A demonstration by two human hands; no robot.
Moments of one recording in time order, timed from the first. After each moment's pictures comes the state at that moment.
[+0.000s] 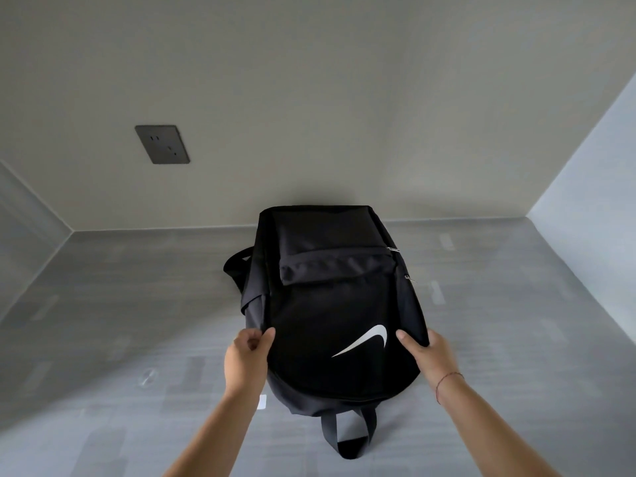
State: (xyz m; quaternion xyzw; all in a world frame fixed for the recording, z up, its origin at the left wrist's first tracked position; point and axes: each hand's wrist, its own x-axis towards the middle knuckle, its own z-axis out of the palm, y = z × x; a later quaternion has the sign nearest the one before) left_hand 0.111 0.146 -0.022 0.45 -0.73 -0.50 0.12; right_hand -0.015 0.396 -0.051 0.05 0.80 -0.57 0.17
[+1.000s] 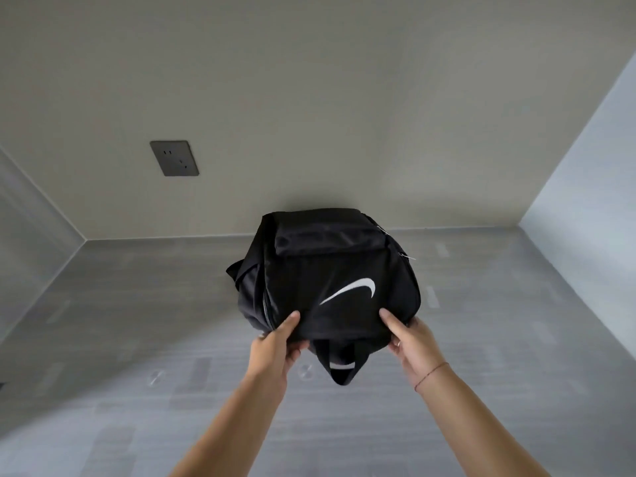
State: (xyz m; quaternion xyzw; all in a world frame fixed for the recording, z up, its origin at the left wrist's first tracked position) left_hand 0.106 0.184 0.028 0.45 -0.42 -0.78 0.09; right_hand 0.009 0.369 0.005 0.08 0.58 -0.78 0.22
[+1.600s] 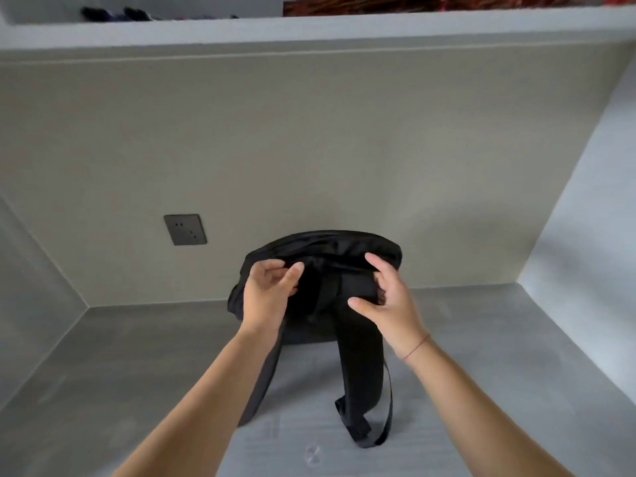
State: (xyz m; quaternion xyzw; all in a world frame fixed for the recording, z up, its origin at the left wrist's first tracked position) left_hand 0.019 0.135 0.162 0.23 -0.66 -0.66 0.28; right_hand -0.056 0.307 0.124 -0.23 0.71 -0.66 0.05
